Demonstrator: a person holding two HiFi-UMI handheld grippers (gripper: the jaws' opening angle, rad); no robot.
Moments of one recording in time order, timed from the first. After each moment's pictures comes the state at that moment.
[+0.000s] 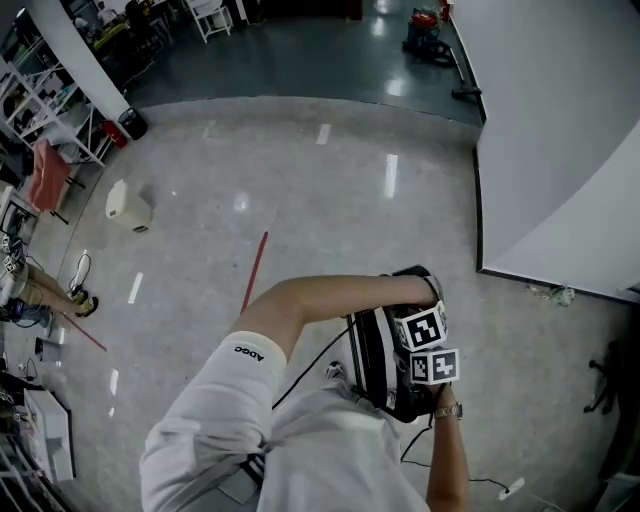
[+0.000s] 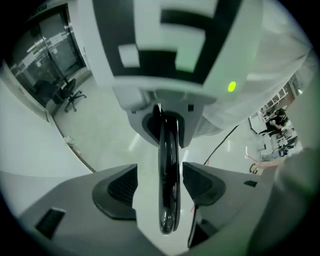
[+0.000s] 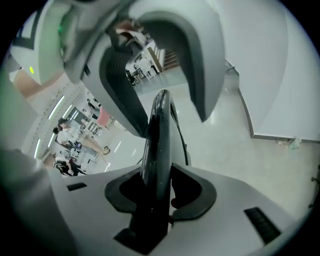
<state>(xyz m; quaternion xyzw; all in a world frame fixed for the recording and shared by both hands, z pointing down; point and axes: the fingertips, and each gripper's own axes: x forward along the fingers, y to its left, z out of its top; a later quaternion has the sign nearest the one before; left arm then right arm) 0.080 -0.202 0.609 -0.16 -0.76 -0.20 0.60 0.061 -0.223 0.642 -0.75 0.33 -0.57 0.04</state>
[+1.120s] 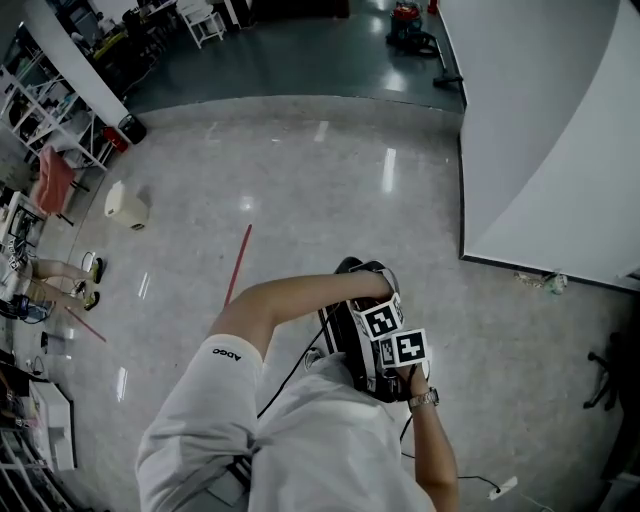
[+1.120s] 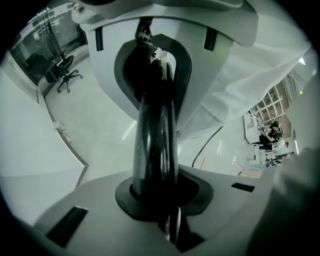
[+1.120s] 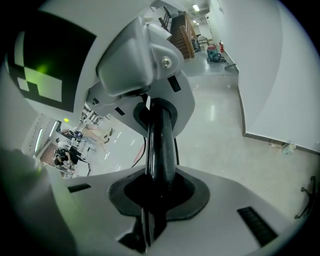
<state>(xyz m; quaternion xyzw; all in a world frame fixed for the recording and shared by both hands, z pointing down) 0.071 -0.114 0.684 -0.14 -0.71 -0.29 0.62 0.051 -0.094 0.655 -0.73 0.34 -0.58 -0.01</state>
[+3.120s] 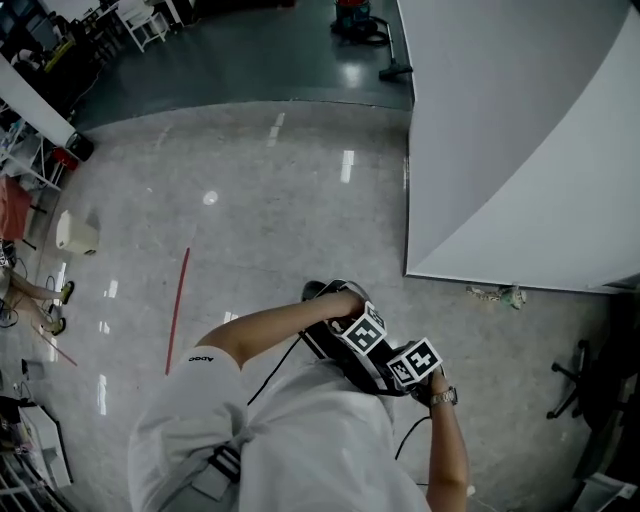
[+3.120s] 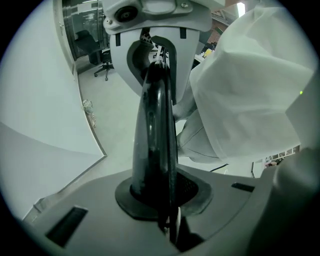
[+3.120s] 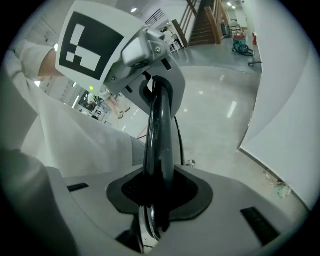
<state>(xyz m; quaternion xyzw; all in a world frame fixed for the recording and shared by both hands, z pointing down) 0.324 0.099 0.701 -0.27 -0.71 -0.38 0.53 0.287 0.160 0.676 -0.62 0.48 -0.62 -0.09</state>
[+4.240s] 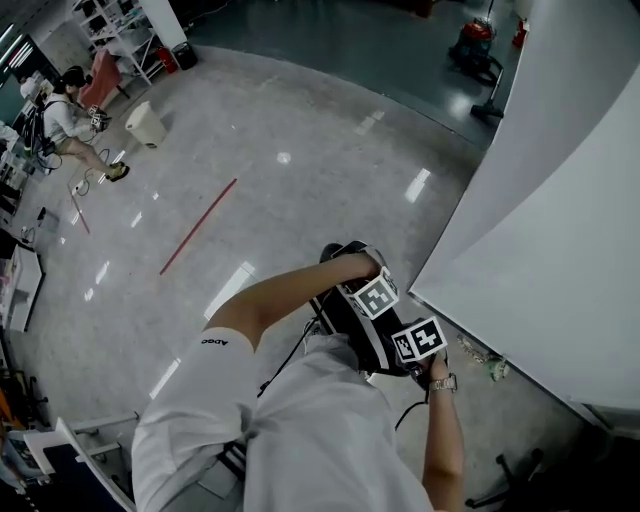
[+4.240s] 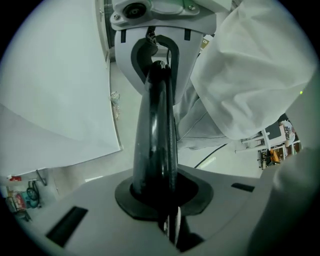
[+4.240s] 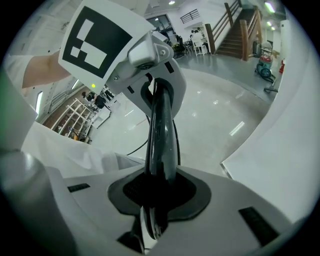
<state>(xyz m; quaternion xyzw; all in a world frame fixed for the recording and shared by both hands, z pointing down) 0.381 0.223 0.674 -0.39 -0.62 -0.45 0.50 0.359 0.294 0.646 -0.58 0.57 -0.54 -0.21</state>
